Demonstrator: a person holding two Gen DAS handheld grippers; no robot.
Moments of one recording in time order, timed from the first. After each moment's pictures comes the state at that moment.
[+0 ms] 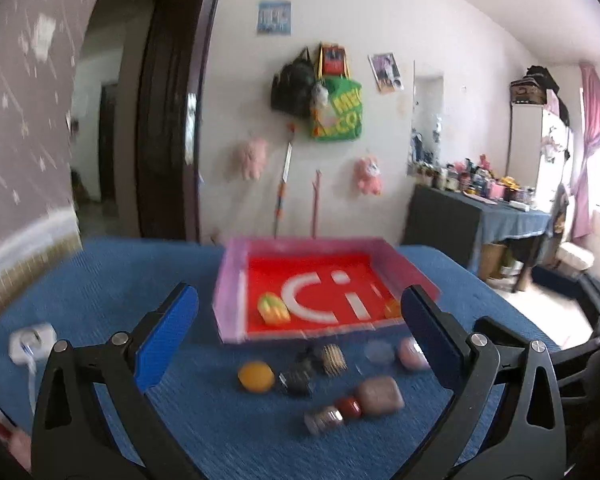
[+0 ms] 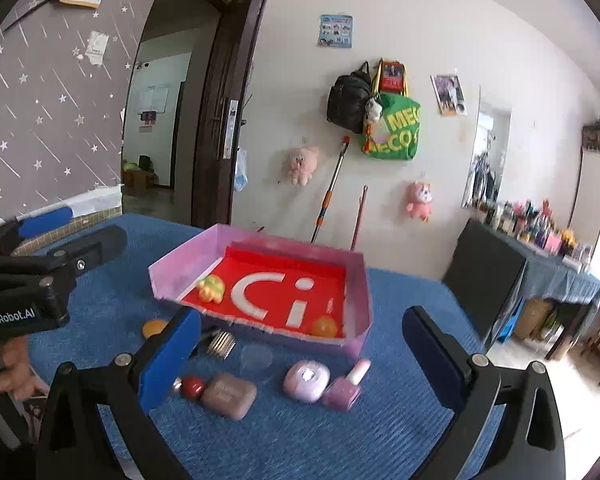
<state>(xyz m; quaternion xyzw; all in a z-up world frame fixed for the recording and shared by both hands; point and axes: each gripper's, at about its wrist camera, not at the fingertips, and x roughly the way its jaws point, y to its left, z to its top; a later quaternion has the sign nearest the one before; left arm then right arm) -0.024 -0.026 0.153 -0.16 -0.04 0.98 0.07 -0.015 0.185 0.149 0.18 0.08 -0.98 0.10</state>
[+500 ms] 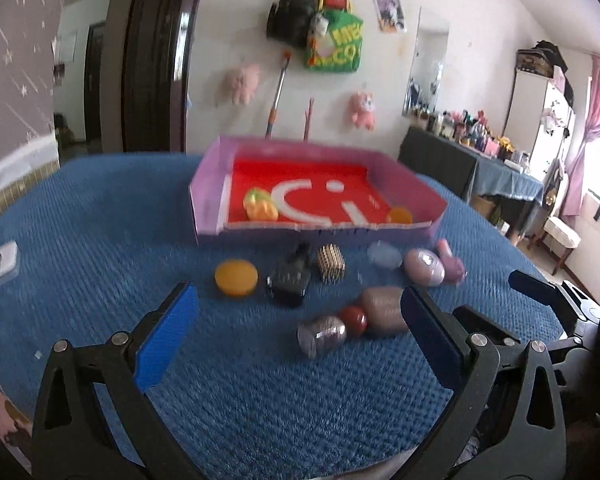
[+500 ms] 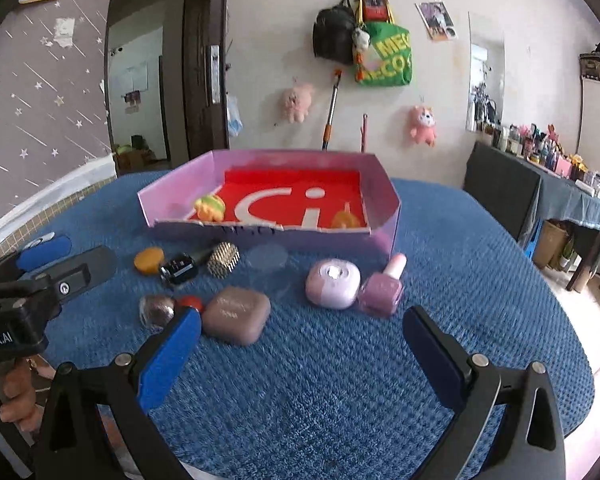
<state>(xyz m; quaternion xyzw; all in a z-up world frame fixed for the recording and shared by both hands) -0.038 -0.024 0.075 -0.28 -0.06 0.95 0.09 -0.030 0.191 0.063 0.28 0.03 -0.95 0.10</state>
